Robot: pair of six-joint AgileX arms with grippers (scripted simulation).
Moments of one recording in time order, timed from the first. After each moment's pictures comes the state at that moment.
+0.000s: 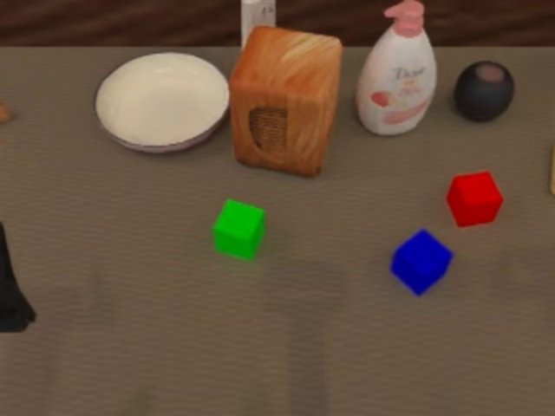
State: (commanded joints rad) left arm 0.00 0.00 0.00 0.00 0.00 0.00; right arm 0.03 0.38 0.35 -0.22 0.00 0.01
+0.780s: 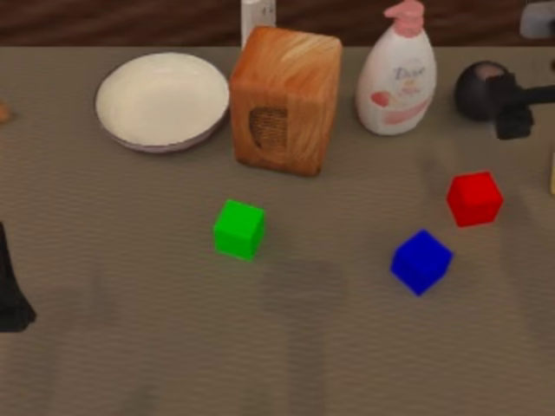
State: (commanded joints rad) left arm 0.00 0.00 0.00 0.00 0.00 0.00; right arm 0.15 1.78 1.49 -0.94 0.00 0.01
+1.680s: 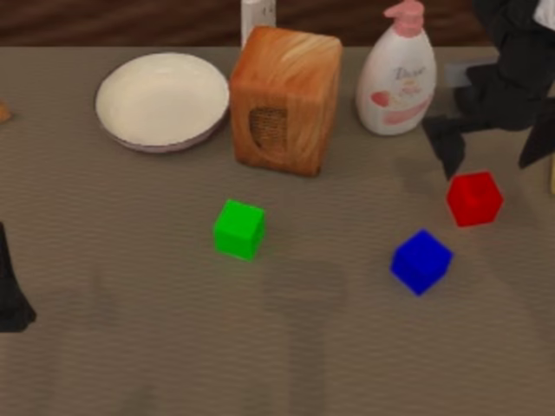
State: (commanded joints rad) left arm 0.00 0.00 0.00 0.00 0.00 0.00; right arm 0.19 2.31 1.93 -1.19 0.00 0.02
